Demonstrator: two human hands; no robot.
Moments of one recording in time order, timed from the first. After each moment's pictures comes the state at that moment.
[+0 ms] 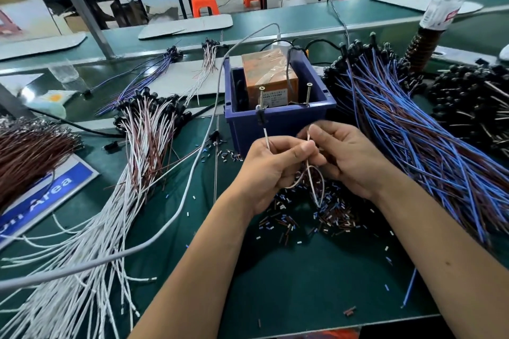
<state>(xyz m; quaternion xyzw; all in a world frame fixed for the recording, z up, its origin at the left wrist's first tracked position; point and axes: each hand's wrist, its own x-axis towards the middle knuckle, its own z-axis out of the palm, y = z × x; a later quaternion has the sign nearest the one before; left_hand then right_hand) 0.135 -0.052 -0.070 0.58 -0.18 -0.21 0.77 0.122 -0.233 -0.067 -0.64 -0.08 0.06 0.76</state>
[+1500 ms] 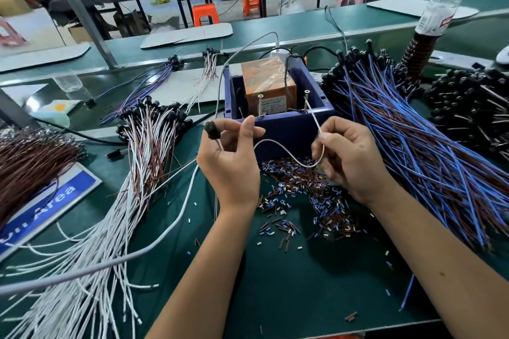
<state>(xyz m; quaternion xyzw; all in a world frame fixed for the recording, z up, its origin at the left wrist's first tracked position) 0.133 -0.048 -0.058 0.61 -0.04 0.33 0.71 0.118 -0.229 -0.064 -0.64 -0.09 -0.08 0.76</state>
